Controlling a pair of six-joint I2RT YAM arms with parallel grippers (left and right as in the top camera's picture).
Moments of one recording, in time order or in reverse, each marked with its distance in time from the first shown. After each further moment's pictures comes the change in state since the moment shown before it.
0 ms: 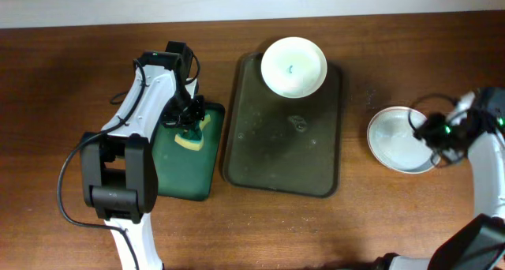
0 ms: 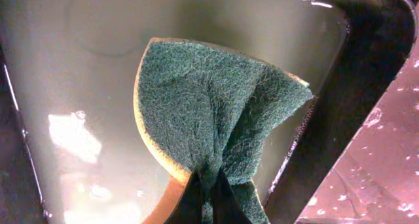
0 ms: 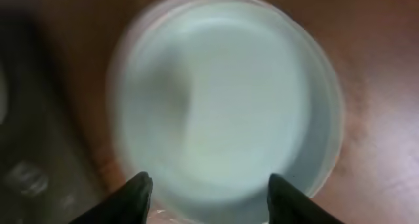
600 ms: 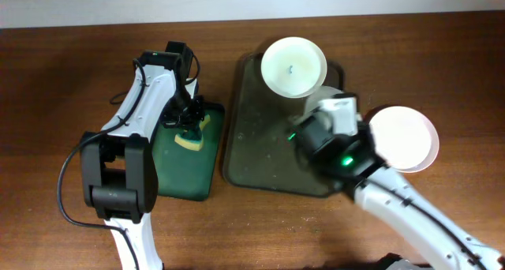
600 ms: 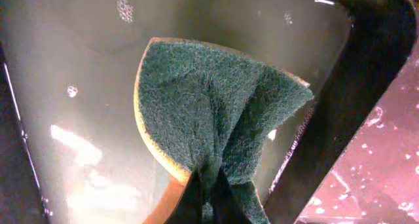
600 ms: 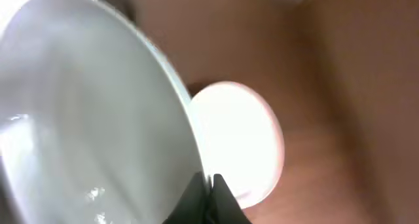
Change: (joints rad) left arm 0.000 0.001 0.001 -0.005 0.000 0.000; right arm 0.965 -0.188 -0.140 0.007 1.027 0.183
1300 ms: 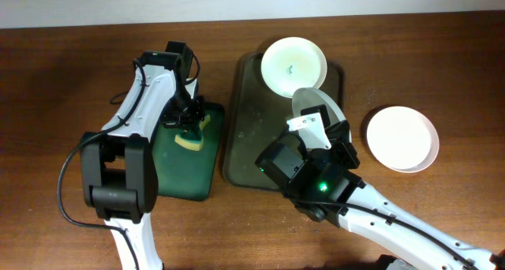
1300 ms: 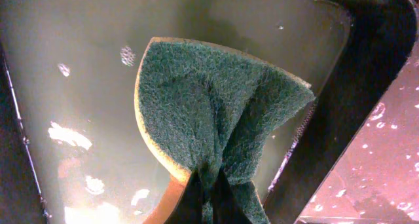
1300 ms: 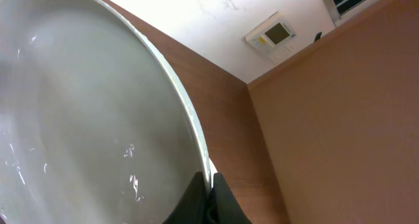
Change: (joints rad) left arm 0.000 0.000 0.000 0.000 0.000 0.000; right arm 0.347 0.002 -0.003 -0.027 0.459 -0.047
